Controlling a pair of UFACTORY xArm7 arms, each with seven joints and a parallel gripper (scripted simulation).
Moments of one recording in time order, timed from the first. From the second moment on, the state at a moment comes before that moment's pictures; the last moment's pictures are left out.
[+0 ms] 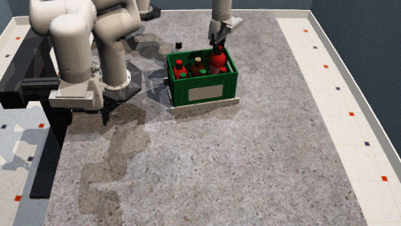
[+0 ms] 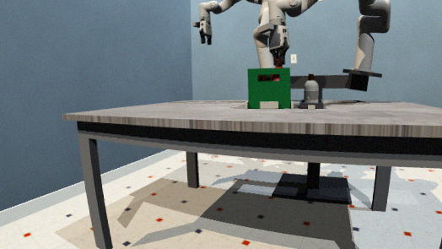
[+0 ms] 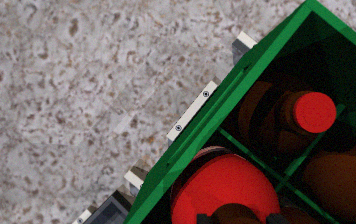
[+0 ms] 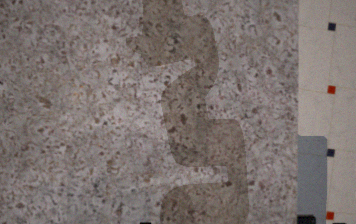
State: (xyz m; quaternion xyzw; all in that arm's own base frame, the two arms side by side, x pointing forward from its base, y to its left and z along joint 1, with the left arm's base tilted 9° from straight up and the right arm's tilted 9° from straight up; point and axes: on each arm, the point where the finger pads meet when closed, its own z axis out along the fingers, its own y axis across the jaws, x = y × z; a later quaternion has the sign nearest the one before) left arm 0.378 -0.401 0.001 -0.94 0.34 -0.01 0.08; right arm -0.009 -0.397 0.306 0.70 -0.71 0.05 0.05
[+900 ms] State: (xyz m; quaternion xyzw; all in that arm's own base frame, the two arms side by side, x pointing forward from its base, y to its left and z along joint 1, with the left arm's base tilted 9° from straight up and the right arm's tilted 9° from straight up) left arm 0.380 -0.397 -0.026 -0.94 0.34 0.00 0.08; right arm -0.009 -0.397 0.306 0.70 -0.71 0.05 0.05
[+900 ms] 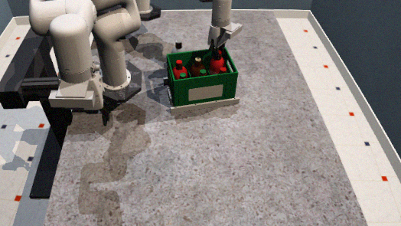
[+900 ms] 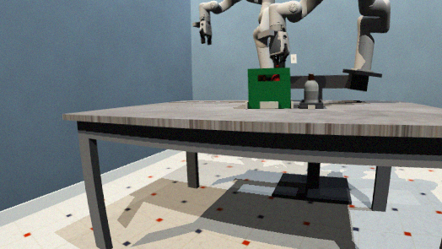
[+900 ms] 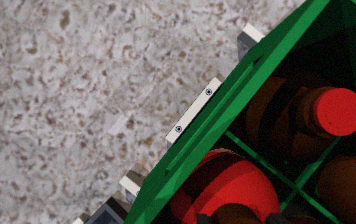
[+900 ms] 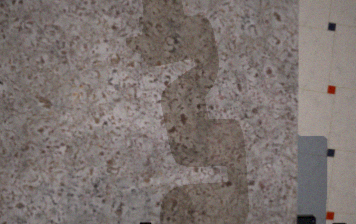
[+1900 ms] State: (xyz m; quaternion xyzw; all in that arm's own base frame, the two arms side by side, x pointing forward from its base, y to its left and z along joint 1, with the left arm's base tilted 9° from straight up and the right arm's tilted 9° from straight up) left arm 0.380 -0.396 -0.033 -0.94 0.34 0.00 0.08; right arm -0.009 -0.397 0.306 0.70 -0.71 0.05 0.05
